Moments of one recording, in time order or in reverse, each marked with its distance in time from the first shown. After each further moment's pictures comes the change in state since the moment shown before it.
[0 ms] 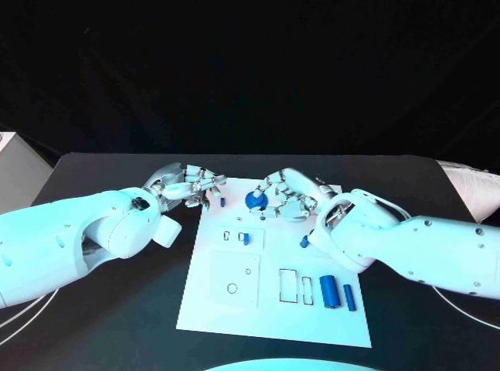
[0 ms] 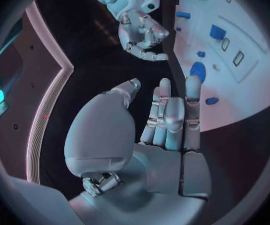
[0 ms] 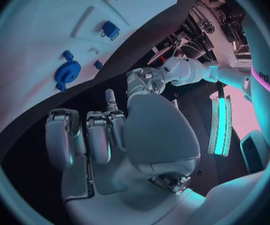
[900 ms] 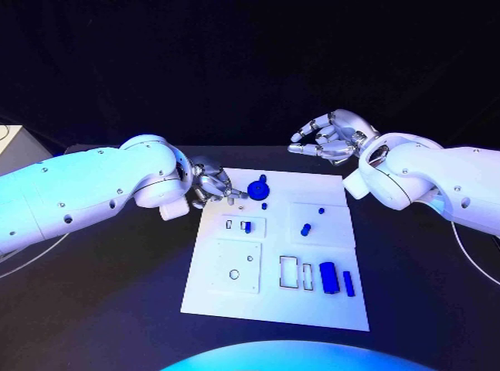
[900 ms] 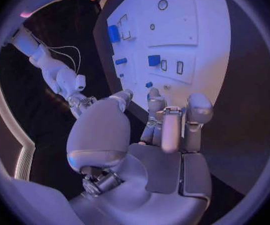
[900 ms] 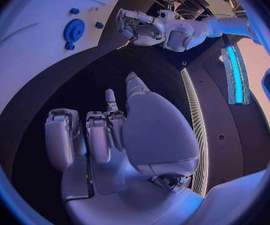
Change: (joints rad) left arm 0.147 0.212 -0.040 -0.130 -0.533 0.390 -0.604; left_hand -0.169 0.078 -0.069 0.063 0.006 -0.080 -0.039 0.254 0.160 0.065 -0.038 0.559 0.451 0.075 -0.029 0.197 0.215 -0.047 0.198 -0.034 0.252 0.357; right arm 0.141 -0.091 0.004 -0.127 0.492 0.150 0.134; right_hand 0.004 -0.004 0.003 0.002 0.009 -0.005 -0.002 0.007 0.003 0.000 0.000 0.004 0.000 0.000 0.000 0.000 0.000 0.000 0.000 0.000 -0.004 0.000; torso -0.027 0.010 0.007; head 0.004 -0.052
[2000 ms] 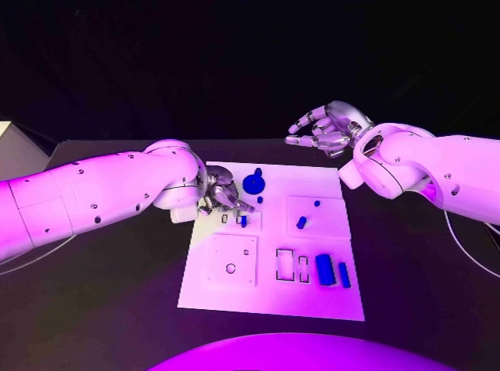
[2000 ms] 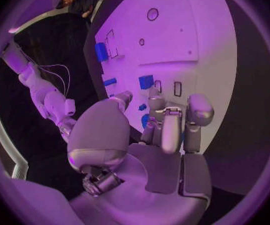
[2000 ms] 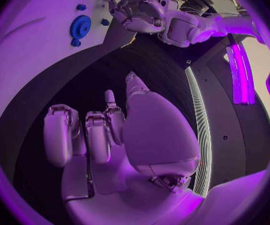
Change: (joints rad) left arm 0.001 0.116 -0.067 -0.068 -0.041 0.081 -0.043; left_hand -0.018 0.010 -0.009 -0.001 0.000 -0.004 -0.004 0.005 0.010 -0.019 -0.001 -0.009 -0.025 0.000 0.000 0.014 0.000 0.000 0.014 0.000 0.014 0.025; right arm 0.001 0.014 0.000 -0.029 0.005 -0.007 -0.029; right_hand 0.005 -0.005 0.003 0.003 0.004 -0.017 0.006 0.000 0.001 -0.064 0.011 -0.066 0.000 0.000 0.007 -0.012 0.001 0.016 0.004 0.004 -0.086 0.000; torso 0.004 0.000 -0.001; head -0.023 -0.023
